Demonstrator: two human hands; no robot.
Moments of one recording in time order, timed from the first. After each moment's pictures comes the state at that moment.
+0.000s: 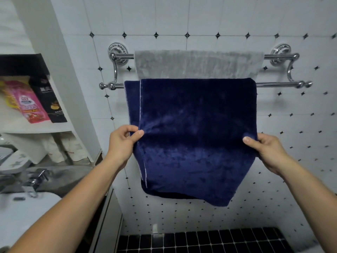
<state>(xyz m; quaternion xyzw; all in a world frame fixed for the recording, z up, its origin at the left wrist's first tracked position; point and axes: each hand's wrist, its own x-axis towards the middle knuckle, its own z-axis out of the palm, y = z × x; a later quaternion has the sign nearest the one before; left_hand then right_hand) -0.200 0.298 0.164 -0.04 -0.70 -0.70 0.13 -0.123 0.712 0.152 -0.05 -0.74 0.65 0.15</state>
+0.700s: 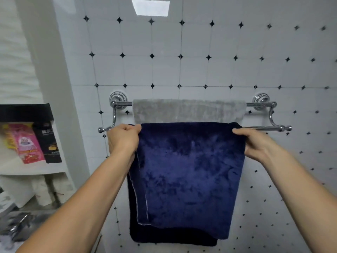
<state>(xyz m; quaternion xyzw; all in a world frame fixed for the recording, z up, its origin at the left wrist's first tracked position) -0.230 0.341 0.295 0.11 -0.70 -0.67 0.24 -0.172 0.688 0.305 -0.11 -0.57 0.81 0.07</state>
